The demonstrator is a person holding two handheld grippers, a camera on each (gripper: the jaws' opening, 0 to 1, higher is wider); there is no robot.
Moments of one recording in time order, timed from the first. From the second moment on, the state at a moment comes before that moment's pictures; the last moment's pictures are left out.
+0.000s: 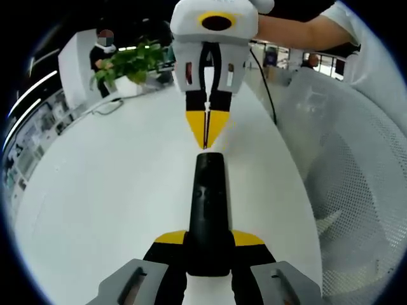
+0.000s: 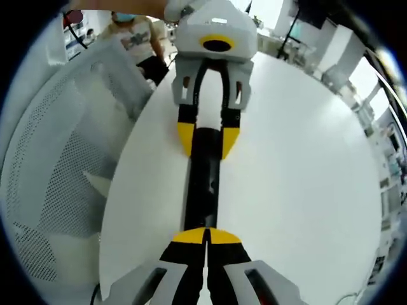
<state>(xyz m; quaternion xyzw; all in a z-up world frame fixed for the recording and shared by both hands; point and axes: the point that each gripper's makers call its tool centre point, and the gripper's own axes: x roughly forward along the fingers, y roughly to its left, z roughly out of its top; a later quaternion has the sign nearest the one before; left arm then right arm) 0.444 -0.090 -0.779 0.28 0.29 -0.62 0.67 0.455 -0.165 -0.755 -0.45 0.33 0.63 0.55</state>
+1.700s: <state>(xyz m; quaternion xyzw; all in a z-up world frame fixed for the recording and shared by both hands) 0.444 -0.090 -0.778 0.28 0.29 -0.62 0.68 0.444 -0.158 -0.768 -0.45 0.33 0.64 0.52</state>
